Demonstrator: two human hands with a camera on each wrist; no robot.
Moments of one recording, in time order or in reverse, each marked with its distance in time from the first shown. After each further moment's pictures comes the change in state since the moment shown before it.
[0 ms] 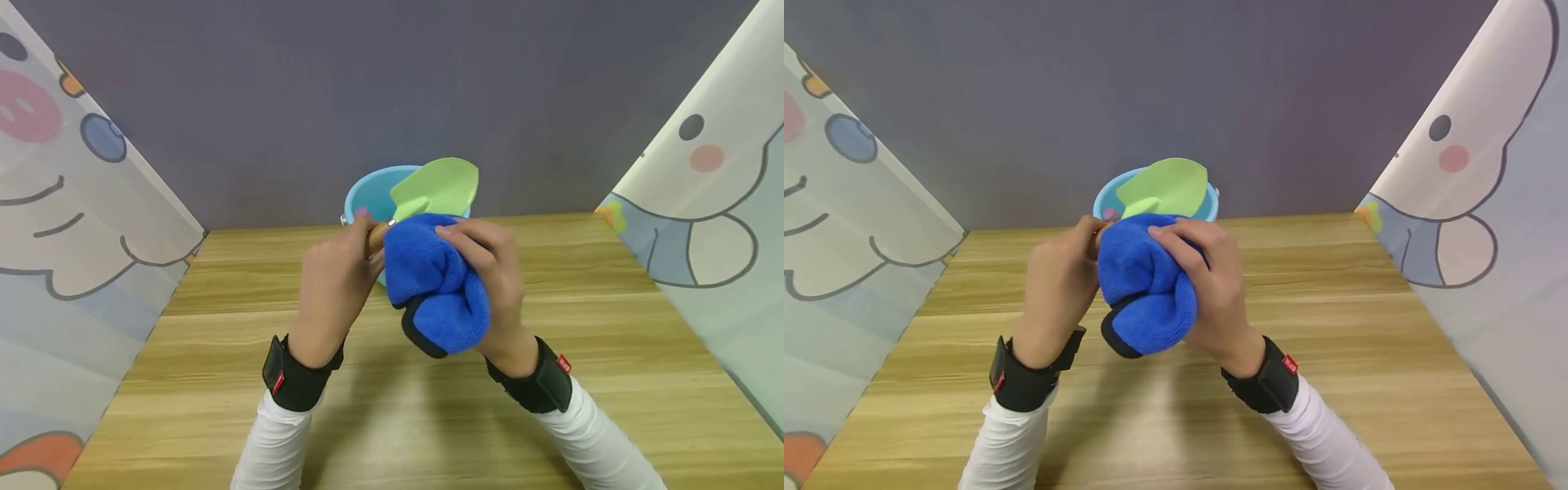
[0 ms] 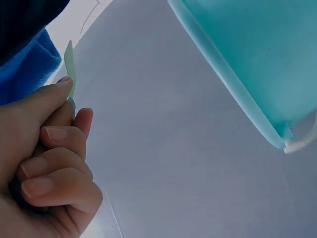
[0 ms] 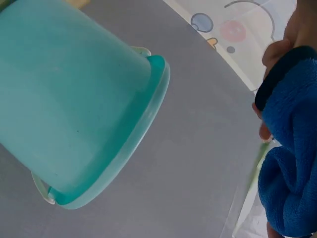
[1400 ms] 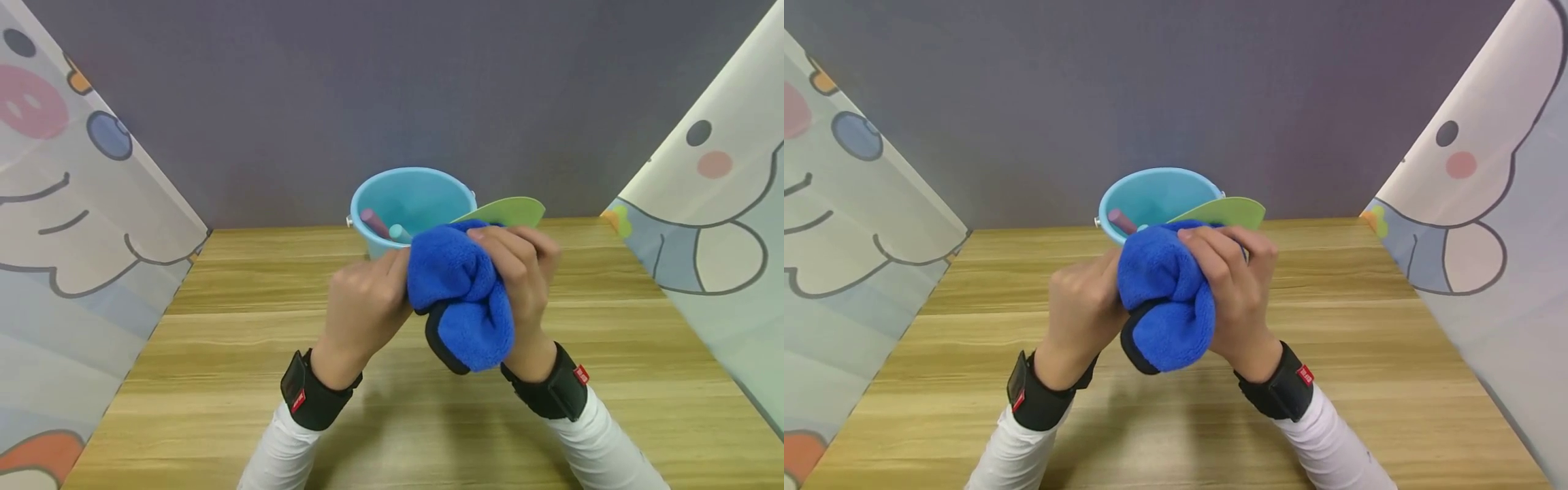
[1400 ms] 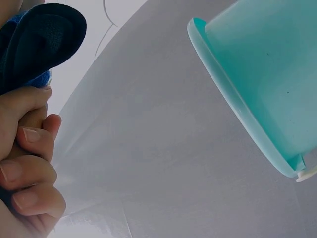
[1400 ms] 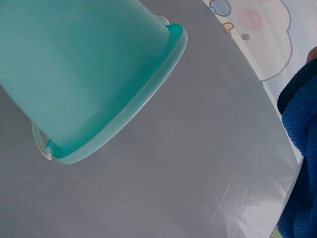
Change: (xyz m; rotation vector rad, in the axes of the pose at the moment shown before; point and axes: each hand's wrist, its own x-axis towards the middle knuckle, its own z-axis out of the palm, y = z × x) left_hand -0.012 0.023 0.006 -0.006 0.241 0.301; right_hand 0.008 0.002 0.002 -0.227 0.220 -0.141
